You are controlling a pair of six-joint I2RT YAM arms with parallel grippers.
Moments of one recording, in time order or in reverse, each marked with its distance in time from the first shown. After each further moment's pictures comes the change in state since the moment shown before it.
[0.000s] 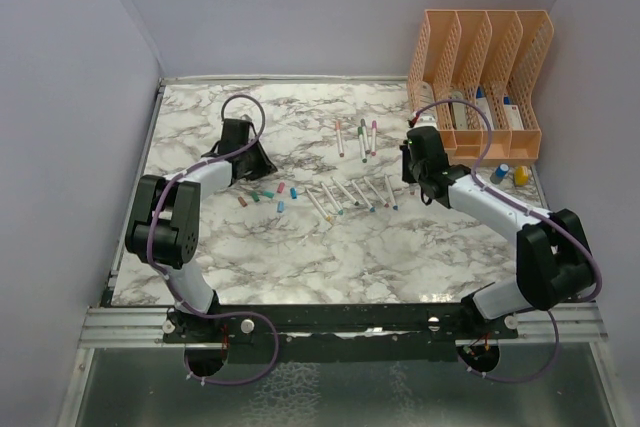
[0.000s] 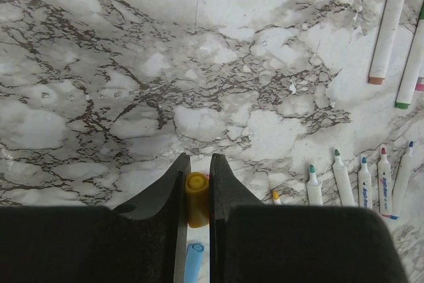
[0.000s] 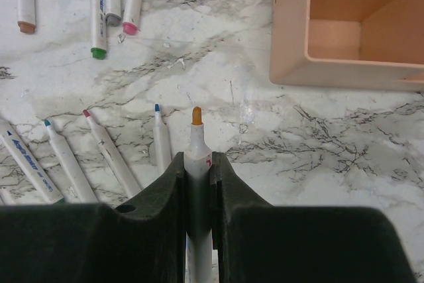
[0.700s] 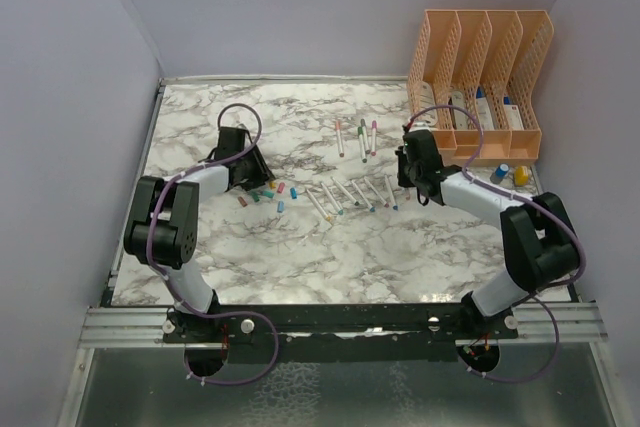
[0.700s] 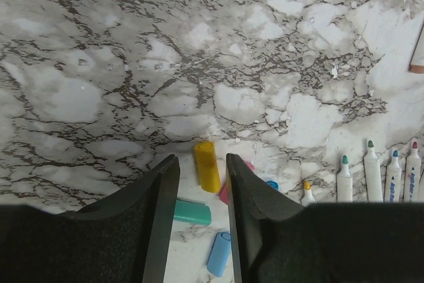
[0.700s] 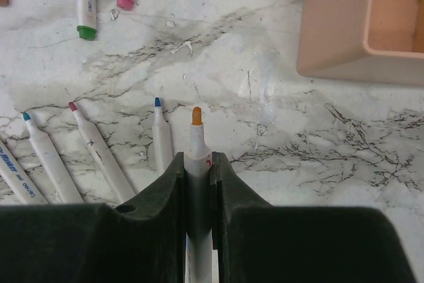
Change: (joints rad) left arm 0.027 -0.003 -0.069 0.000 0.000 0.013; right arm -0.022 0.101 -0.013 0.058 -0.075 0.000
